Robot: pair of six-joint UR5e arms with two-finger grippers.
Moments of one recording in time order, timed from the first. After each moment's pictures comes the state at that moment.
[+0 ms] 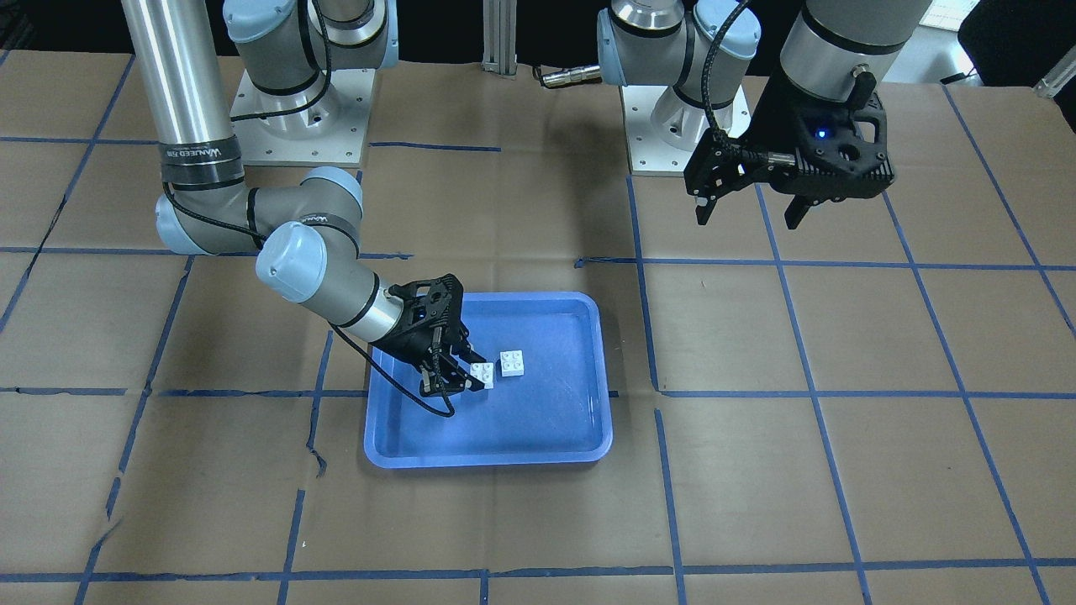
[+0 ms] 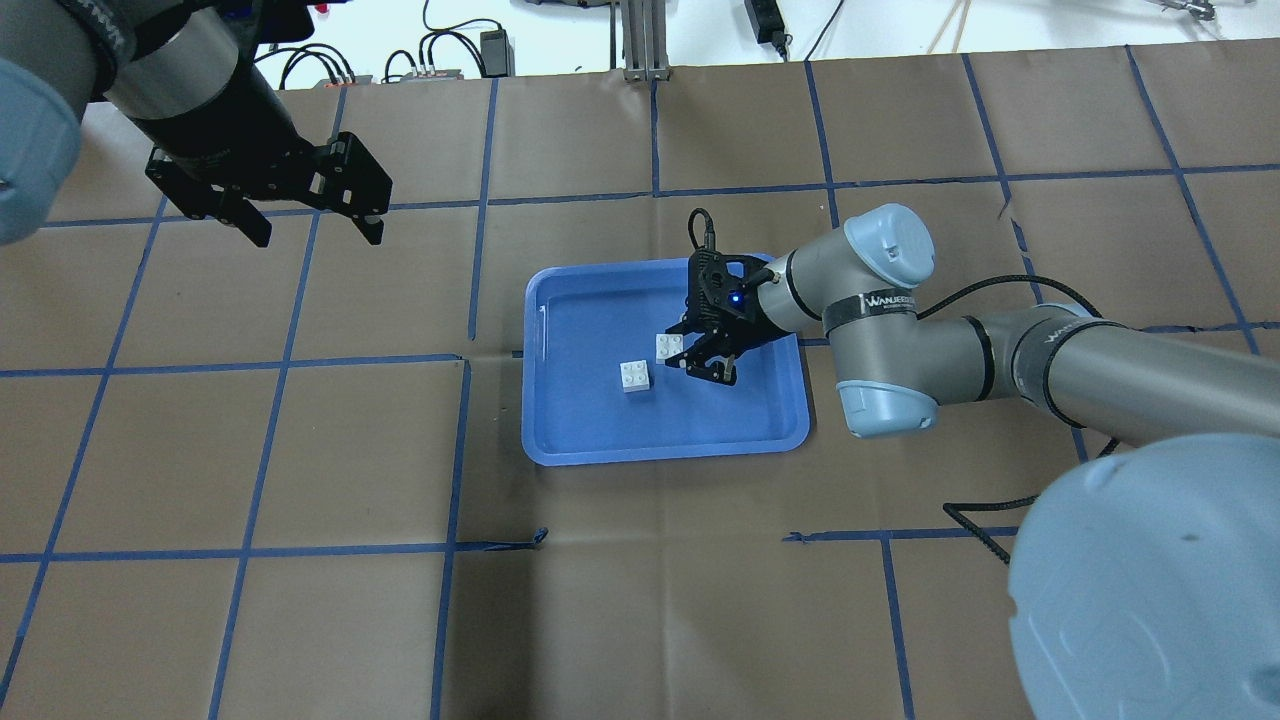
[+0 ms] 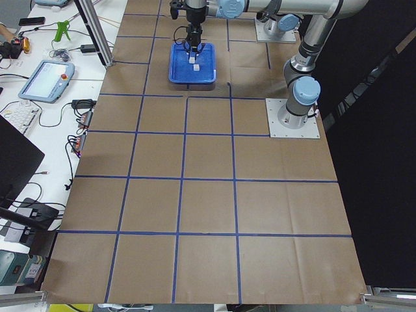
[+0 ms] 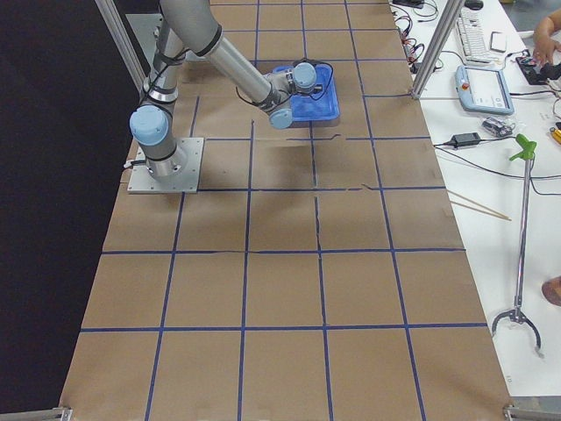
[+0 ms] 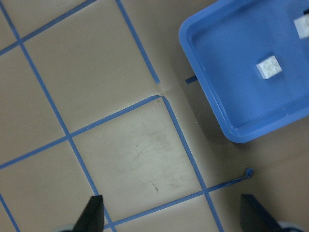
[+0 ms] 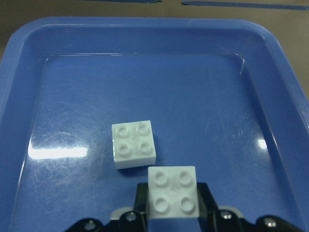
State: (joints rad) left arm -1.53 -1.56 -1.57 -1.55 1.56 0.06; right arm 1.67 -1.08 2.03 -2.73 -0.92 -1.38
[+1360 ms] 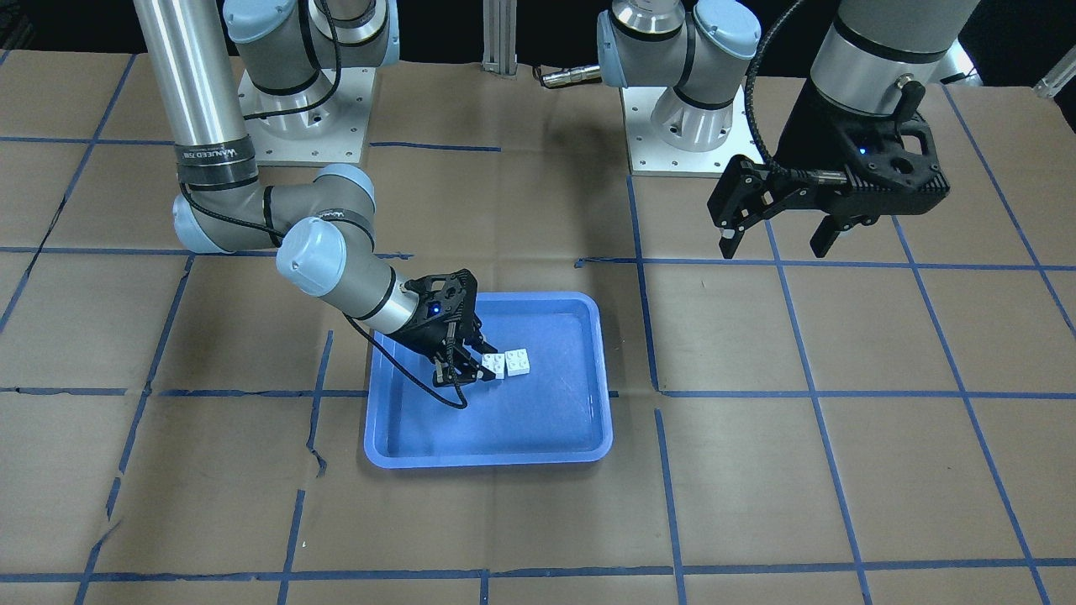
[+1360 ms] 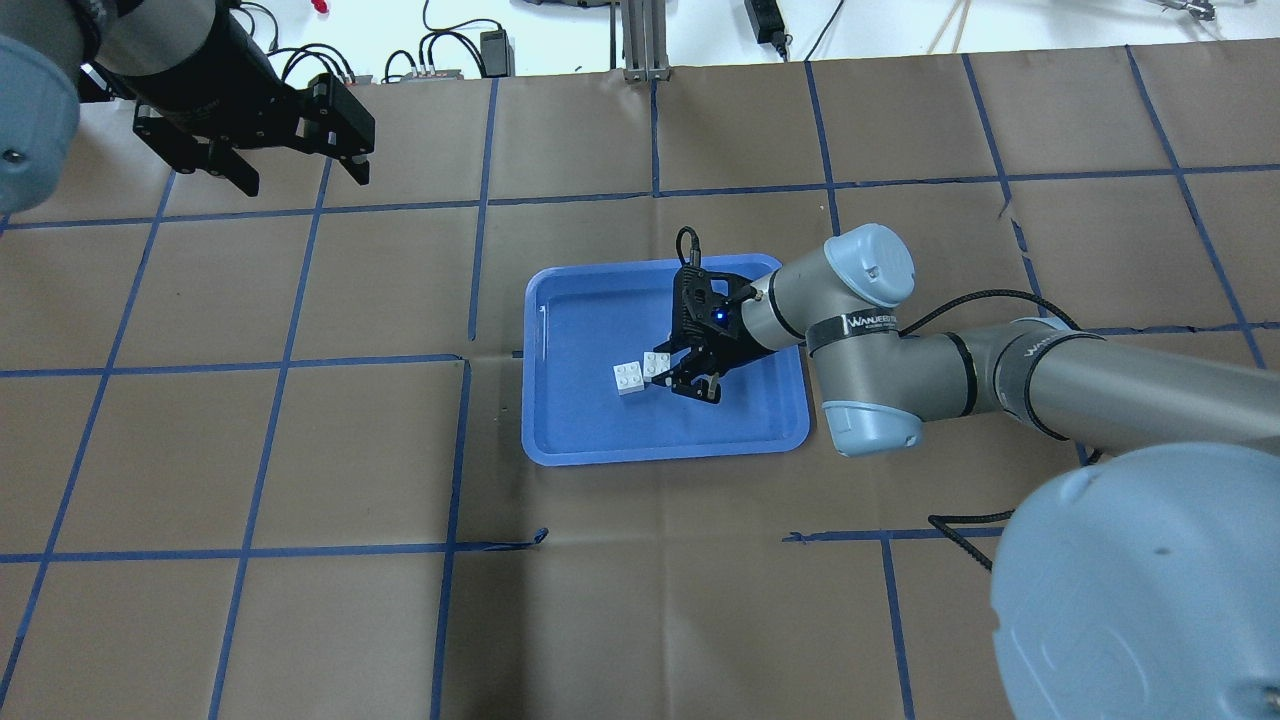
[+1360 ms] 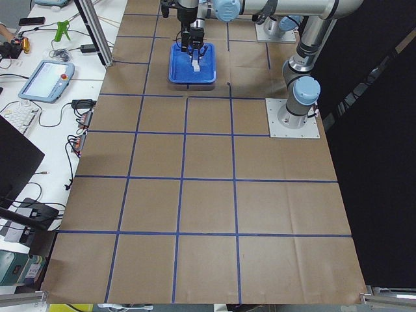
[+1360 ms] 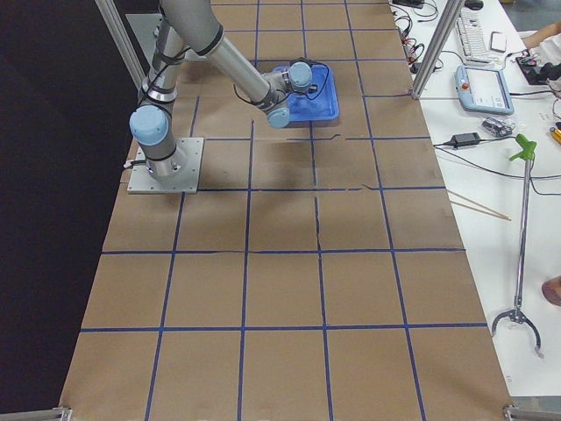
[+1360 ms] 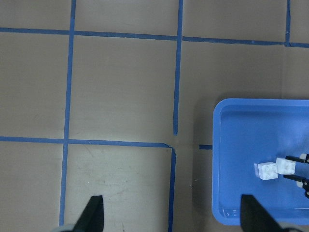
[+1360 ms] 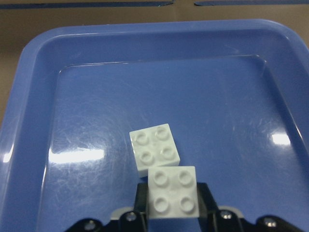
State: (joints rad) left arm -1.52 -1.59 -1.53 -1.45 1.56 0.00; right arm 1.70 -1.08 2.05 -2.74 -0.92 -1.32
